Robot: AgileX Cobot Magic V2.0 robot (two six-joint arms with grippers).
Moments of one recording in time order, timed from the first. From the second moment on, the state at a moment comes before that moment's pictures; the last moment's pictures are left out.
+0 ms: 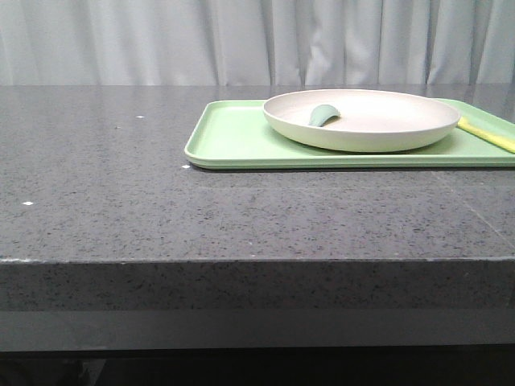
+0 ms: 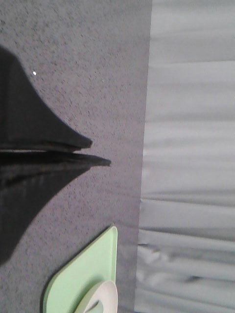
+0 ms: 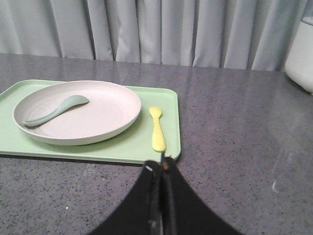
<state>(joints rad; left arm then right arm) -0.07 0.05 -0.23 -0.04 0.24 -0.04 -0.03 0.07 -0.36 0.10 0.46 -0.09</state>
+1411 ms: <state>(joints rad) 0.04 -0.01 0.01 -0.05 0.16 -0.04 -0.03 0.07 -0.36 0.10 0.46 -0.09</state>
